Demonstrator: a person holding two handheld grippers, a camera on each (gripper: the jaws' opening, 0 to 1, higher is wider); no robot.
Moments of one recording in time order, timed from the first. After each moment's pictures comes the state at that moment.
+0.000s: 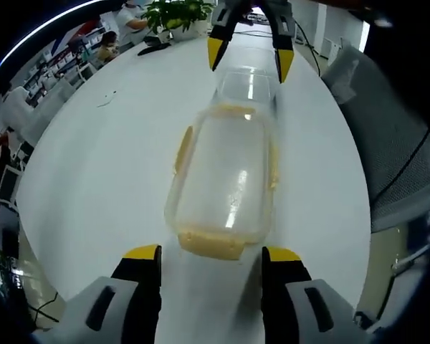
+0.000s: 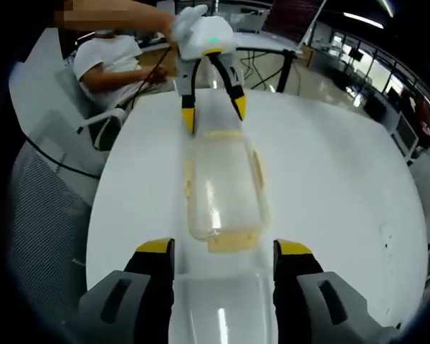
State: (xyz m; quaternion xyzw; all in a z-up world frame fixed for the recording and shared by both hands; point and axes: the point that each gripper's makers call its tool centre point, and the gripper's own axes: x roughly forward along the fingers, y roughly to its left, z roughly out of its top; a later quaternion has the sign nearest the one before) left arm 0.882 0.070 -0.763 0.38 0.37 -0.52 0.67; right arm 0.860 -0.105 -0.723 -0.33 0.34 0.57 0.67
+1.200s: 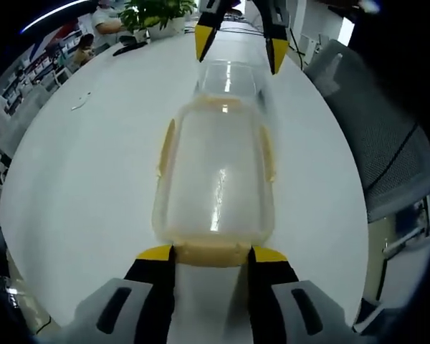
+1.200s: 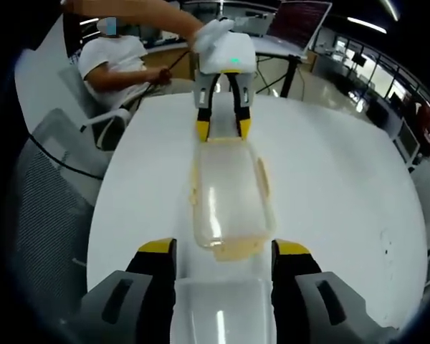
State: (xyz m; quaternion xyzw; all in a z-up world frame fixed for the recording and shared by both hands) left arm 0.877 0.057 -0.780 0.37 0.38 -0.57 0.63; right arm 0.854 -0.101 -0.722 -0.33 0.33 0.59 0.66
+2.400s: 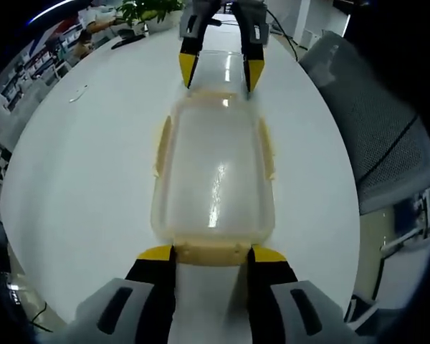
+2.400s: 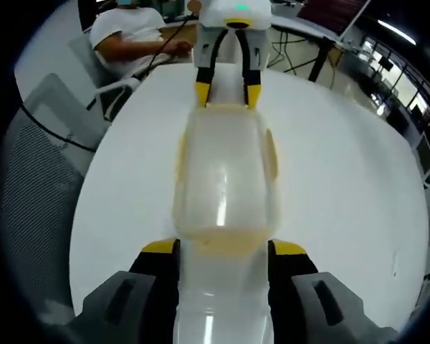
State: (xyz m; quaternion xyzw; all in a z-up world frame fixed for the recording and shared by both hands) left arm 0.853 0.075 -0.781 0.38 0.40 -0.57 0.62; right arm 0.855 -0.084 -0.771 -0.40 0.35 0.61 0.59
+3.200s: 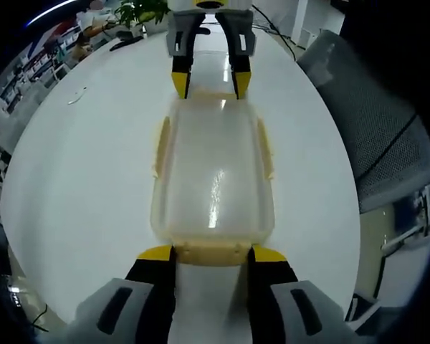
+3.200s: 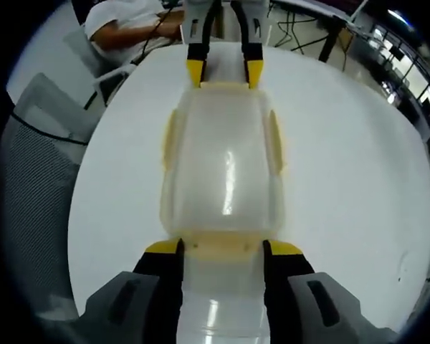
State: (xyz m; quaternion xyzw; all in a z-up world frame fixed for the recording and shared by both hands) left arm 0.863 0.080 -0.787 0.38 0.39 -0.57 0.62; right arm 0.863 -0.084 -0.790 -0.41 0.40 0.60 0.56
